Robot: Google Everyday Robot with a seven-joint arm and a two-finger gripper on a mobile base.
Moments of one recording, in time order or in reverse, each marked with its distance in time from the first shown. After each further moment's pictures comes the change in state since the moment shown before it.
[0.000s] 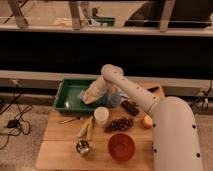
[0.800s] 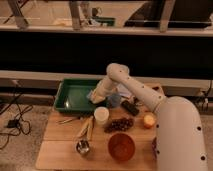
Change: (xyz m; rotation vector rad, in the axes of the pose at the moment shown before) arm 0.040 0.014 -0.026 -0.022 0.100 0.116
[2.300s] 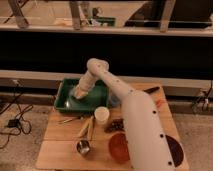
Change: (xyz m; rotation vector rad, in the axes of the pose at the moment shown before) arm -0.066 -0.069 0.065 -0.035 -0.074 -0.127
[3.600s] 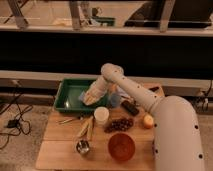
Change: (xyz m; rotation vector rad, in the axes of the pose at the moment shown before) arm 0.011 0.077 -0.054 0.019 -0.005 0.030
